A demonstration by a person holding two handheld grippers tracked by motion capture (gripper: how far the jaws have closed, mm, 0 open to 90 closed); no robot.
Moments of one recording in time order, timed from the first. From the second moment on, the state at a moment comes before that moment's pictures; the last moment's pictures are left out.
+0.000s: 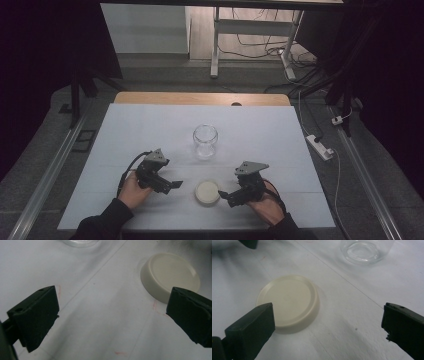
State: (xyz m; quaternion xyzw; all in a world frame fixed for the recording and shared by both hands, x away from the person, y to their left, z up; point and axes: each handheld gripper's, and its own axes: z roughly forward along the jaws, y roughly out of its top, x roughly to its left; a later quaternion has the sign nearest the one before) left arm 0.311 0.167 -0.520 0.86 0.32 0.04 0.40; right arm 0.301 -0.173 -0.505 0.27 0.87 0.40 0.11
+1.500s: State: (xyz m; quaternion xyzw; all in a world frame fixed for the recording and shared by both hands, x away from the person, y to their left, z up) left arm 0.202 0.270 -0.525 0.80 0.45 0.08 0.40; right arm 0.262 -0.284 -0.500 0.40 0.82 0.38 0.15
